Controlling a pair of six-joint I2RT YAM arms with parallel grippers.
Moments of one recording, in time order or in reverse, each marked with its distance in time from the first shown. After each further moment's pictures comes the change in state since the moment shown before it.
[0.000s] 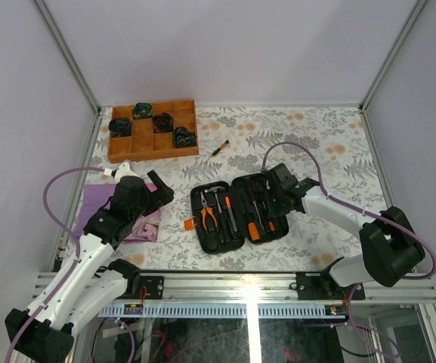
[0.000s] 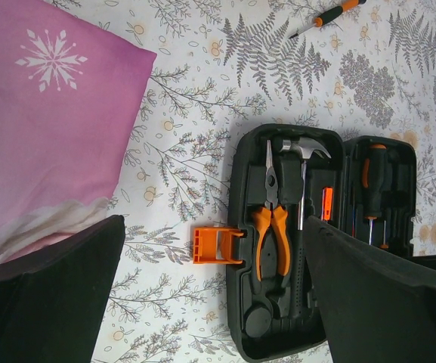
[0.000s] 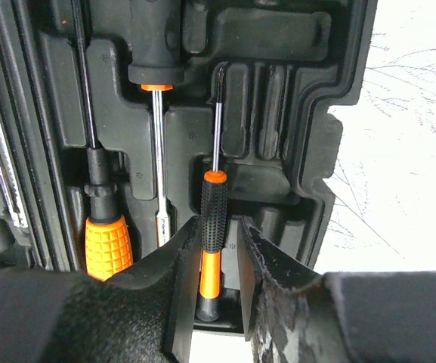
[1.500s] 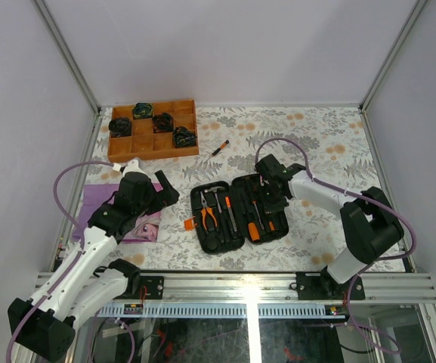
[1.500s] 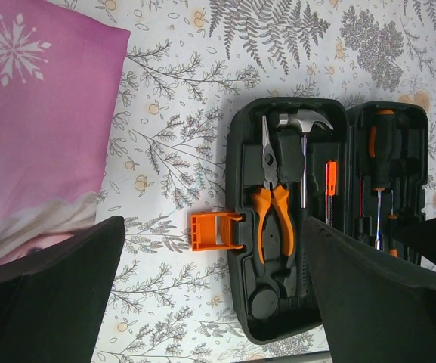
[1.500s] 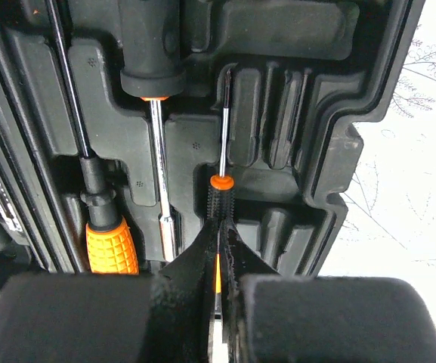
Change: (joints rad) left arm 0.000 0.068 0.020 0.001 0.084 0.069; right arm -0.003 0.194 0.180 -0.189 -0.037 -0.012
